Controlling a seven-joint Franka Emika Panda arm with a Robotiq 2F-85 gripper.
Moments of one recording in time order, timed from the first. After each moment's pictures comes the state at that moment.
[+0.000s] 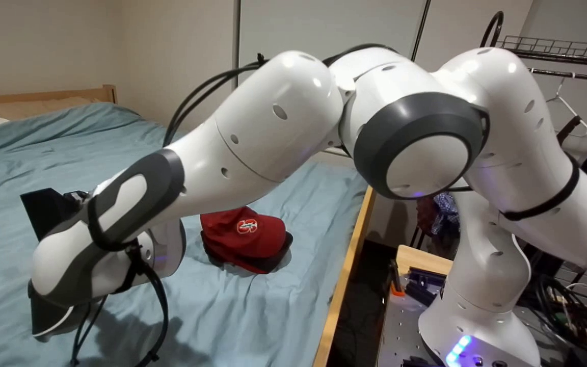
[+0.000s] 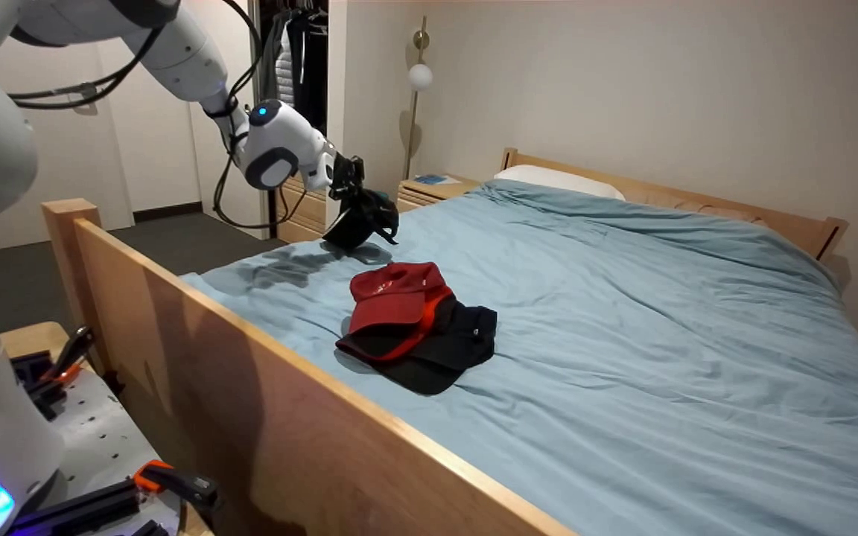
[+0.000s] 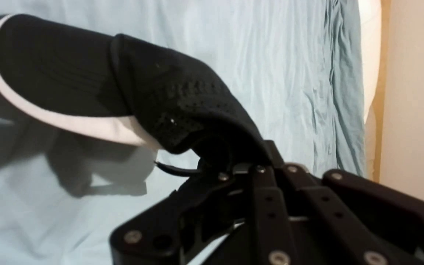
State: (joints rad) arm 0.81 0.92 -0.36 -1.61 1.00 3.45 1.33
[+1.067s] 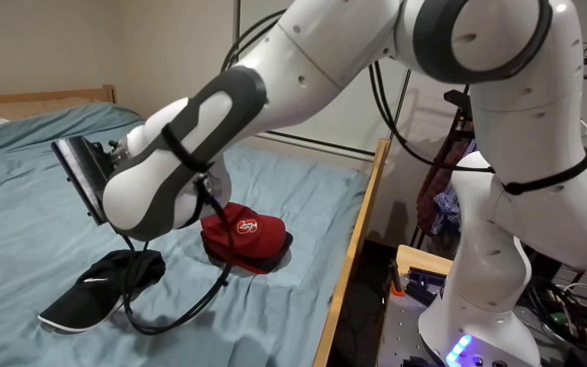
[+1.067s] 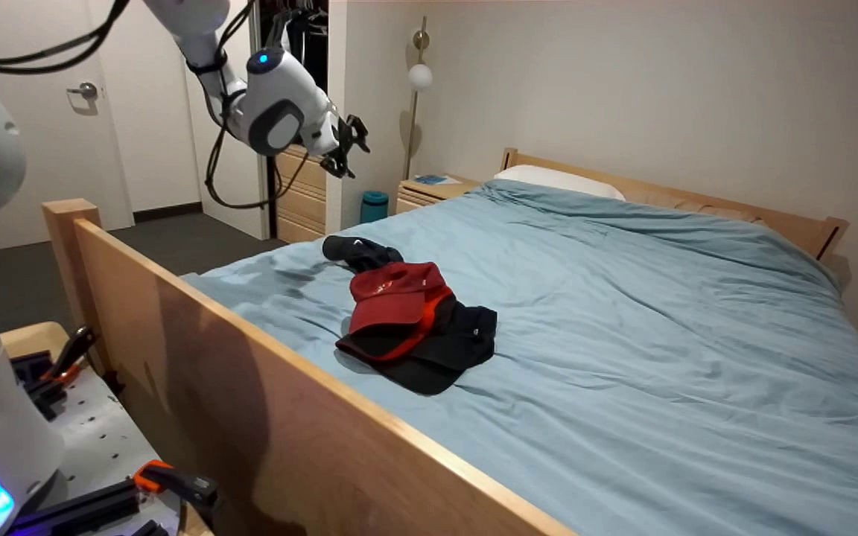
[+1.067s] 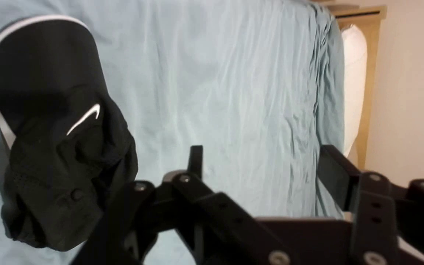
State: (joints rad) arm 0.64 0.53 -0.21 -1.97 0.55 3.46 1.43
